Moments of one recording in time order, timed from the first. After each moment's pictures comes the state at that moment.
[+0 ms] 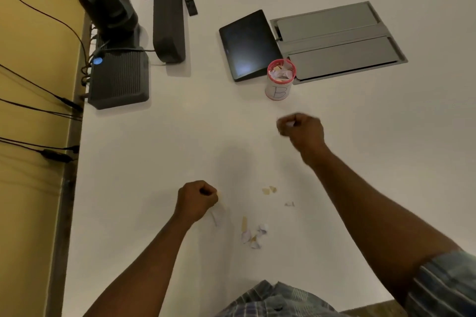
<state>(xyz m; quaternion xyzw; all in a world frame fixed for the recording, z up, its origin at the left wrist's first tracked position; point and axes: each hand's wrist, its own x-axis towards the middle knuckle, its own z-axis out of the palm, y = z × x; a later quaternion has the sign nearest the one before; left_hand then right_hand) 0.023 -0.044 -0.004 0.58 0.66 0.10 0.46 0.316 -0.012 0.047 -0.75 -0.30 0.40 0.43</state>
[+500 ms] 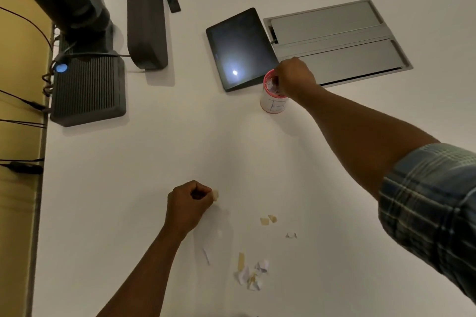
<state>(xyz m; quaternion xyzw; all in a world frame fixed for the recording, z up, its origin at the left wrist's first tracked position) 0.052 0.018 -0.004 0.55 0.66 0.15 0.49 0.375 0.177 0.055 -0.80 -0.58 0.15 -0.02</state>
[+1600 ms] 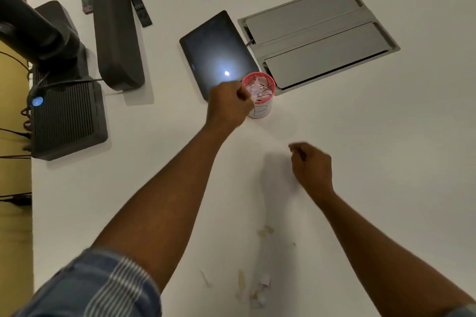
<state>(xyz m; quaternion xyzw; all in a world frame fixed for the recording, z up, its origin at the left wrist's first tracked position) 0.250 0.165 0.069 0.76 0.53 0.18 0.32 0.361 -0.013 -0.025 -0.85 -0.34 0.23 0.33</state>
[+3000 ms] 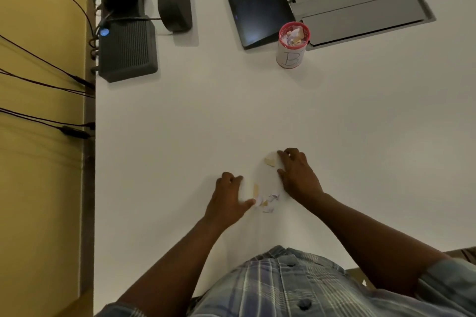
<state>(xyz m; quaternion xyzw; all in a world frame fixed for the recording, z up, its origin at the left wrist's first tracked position) 0.032 -0.129 -0.029 0.75 0.55 -0.04 0.35 0.250 -0.147 -0.034 -0.74 -0.60 0.29 0.08</state>
